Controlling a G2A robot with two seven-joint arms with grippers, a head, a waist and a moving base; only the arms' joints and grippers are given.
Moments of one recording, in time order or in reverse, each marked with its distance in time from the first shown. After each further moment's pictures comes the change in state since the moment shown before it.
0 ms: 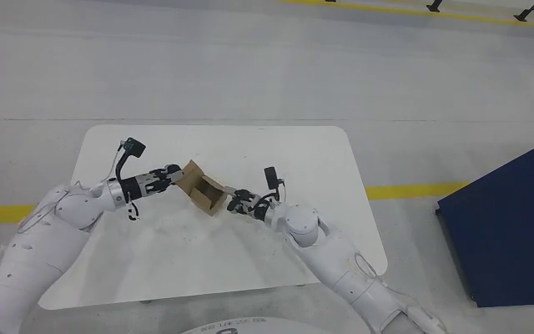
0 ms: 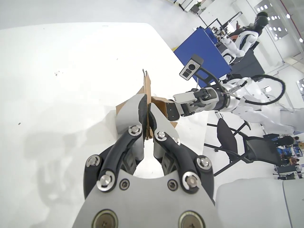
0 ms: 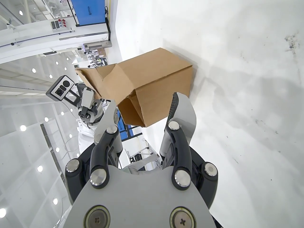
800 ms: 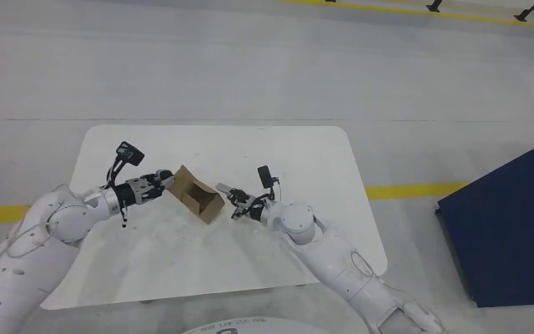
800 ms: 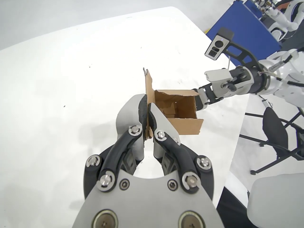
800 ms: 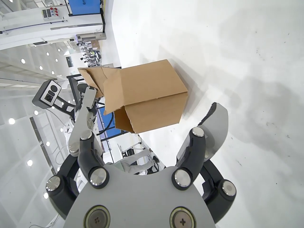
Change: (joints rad) left arm 0.146 0.052 -0.118 -0.243 0.329 0.144 0.061; right arm 0.030 -0.011 -0.029 0.007 -0.057 0.017 0.032
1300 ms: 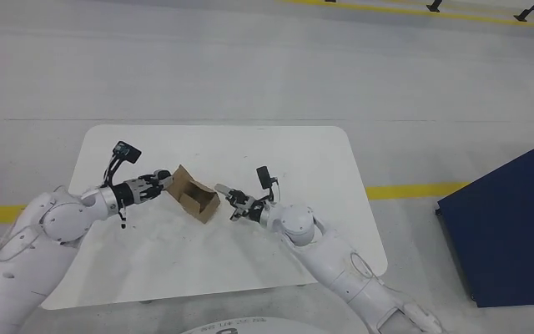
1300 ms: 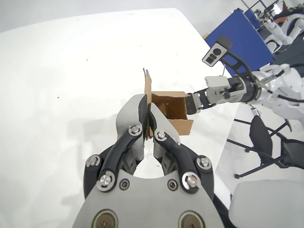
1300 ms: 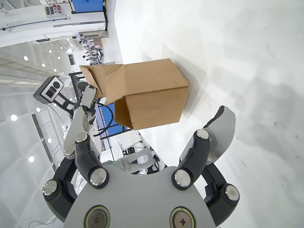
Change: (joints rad) left arm 0.035 0.013 -0.054 -0.096 -0.135 0.147 -0.157; right arm -0.012 -0.002 0.000 -0.003 0.005 -0.053 0.007
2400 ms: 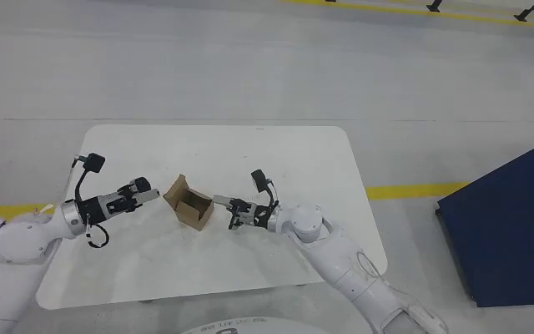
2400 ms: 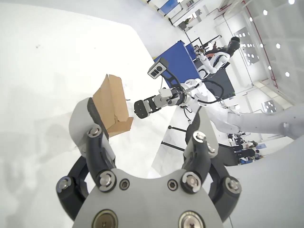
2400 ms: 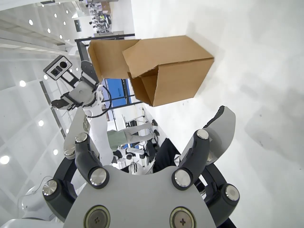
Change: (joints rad) left arm 0.189 0.036 -0.237 -0.045 -0.449 -0.168 -0.218; right arm -0.001 0.019 0.047 0.023 0.021 -0.113 0.315
